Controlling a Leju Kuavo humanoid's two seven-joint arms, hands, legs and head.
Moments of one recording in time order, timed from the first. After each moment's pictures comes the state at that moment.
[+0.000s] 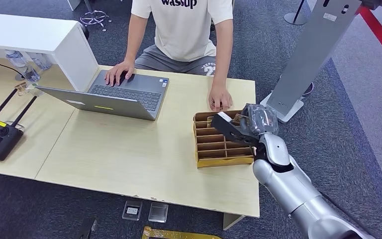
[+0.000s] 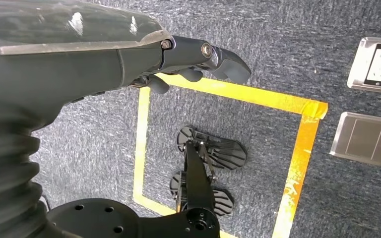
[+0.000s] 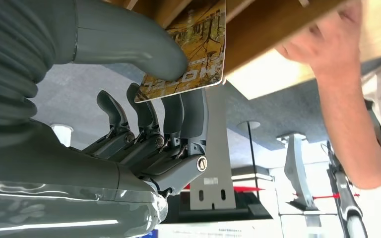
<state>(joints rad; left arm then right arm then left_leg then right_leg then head) -0.11 0.10 -1.05 -0.22 1.52 0.06 -0.15 -0.75 -0.05 0.84 -0.95 0.79 -0.28 0.37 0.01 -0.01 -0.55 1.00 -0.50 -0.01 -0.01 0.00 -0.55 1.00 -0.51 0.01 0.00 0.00</state>
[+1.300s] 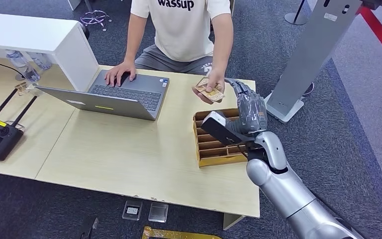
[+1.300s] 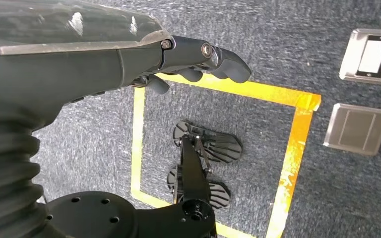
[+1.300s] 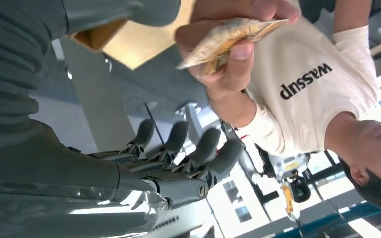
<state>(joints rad) -0.12 0.10 -1.06 -0.22 1.53 0.04 -0.15 -0.71 -0.03 0.81 -1.10 0.63 -0.47 0.00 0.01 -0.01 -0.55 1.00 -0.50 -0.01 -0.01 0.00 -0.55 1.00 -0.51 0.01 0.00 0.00</state>
